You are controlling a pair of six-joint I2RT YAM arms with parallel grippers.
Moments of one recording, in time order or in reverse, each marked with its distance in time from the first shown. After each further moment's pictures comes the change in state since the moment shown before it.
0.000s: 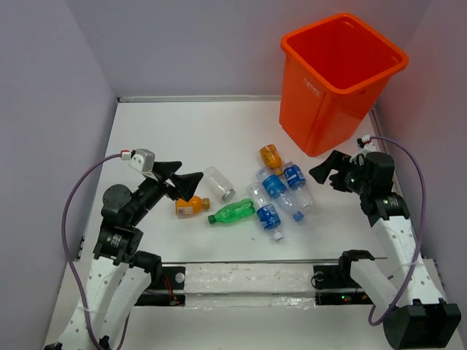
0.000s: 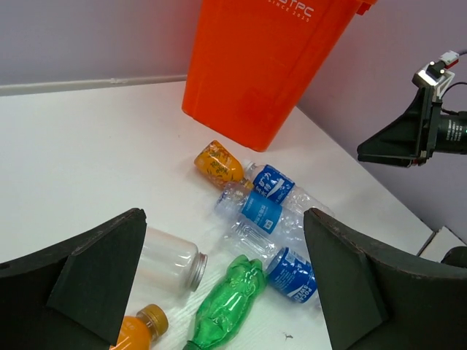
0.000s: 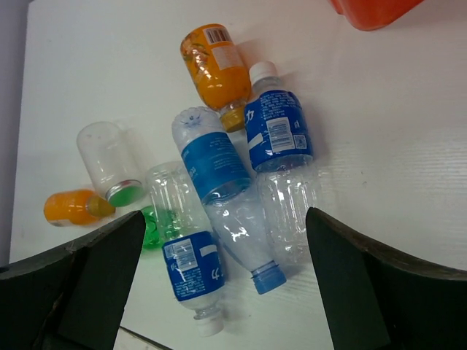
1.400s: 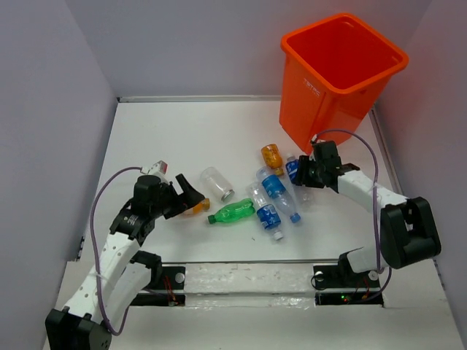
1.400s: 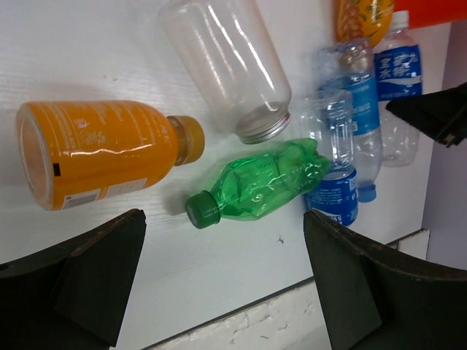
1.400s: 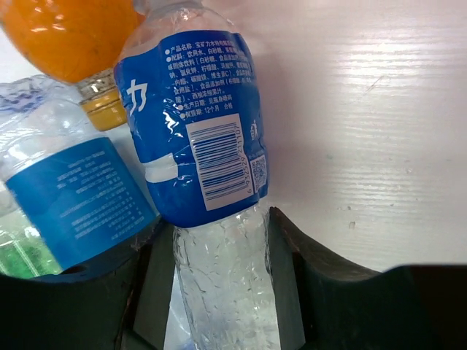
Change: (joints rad) left arm 0.000 0.188 -0.089 -0.409 -0.149 -0.343; right arm 0.257 0.666 0.083 0.136 0.333 -0.100
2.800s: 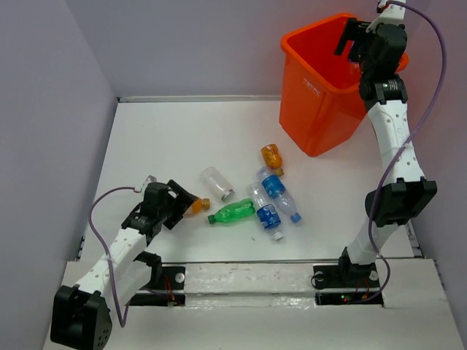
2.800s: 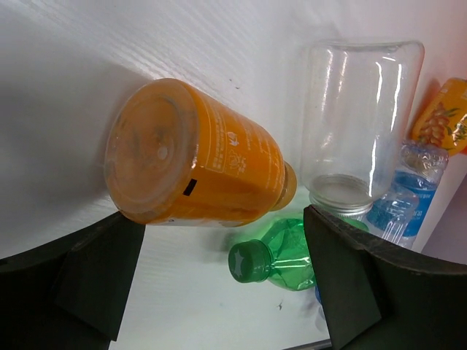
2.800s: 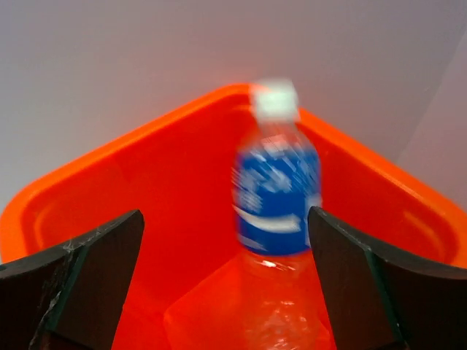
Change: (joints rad) left arm 0.000 0.132 -0.168 0.125 -0.217 -0.355; right arm -0.221 0.313 1.261 0.076 0.216 -0.317
